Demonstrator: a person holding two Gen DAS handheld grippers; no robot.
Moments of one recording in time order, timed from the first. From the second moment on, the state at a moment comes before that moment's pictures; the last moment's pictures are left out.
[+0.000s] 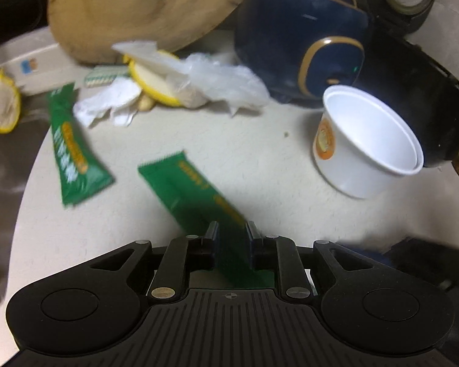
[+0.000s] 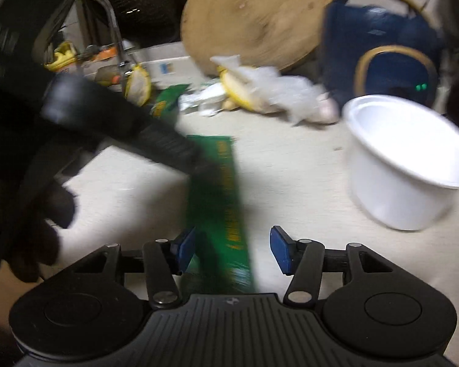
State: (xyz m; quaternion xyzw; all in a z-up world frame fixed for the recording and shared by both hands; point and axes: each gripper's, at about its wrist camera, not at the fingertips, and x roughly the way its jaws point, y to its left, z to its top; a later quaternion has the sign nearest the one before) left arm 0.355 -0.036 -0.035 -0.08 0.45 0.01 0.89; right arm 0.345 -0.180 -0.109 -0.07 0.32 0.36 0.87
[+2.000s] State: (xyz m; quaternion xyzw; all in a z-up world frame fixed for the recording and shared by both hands) left arm 0.478 -0.102 -0.072 -0.23 0.45 -0.10 0.86; right arm 0.346 -0.208 -0.131 -0.10 0.32 0.33 0.88
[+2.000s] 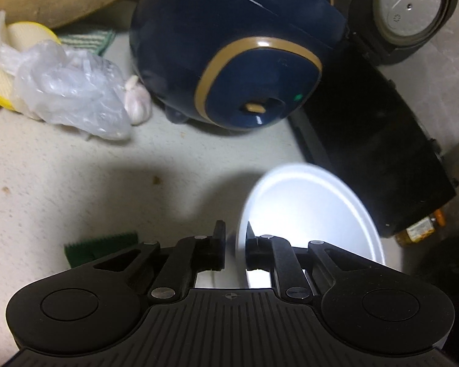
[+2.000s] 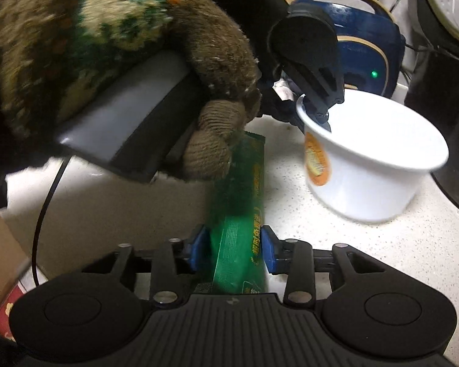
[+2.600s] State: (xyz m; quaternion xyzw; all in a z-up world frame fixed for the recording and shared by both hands) left arm 0.378 0.008 -0.019 -0.24 0.34 0.05 0.91; right arm 0.352 -0.216 -0.133 -0.11 0.31 0.33 0.88
